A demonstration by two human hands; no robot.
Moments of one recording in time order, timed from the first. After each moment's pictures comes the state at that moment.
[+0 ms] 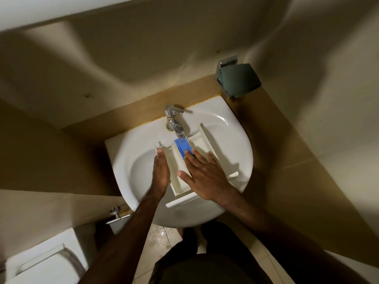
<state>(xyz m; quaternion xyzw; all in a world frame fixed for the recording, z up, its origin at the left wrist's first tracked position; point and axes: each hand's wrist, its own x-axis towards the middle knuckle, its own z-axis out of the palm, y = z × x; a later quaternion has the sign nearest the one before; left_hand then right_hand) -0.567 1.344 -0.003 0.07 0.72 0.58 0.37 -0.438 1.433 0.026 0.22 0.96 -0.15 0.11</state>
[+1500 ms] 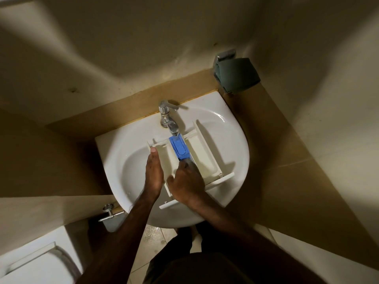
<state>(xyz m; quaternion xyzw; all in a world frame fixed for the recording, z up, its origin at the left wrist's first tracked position) -0.567 1.340 -0.020 0.04 0.72 0.58 0.37 -0.475 1.391 0.053 0.44 0.84 -0.28 0.15</state>
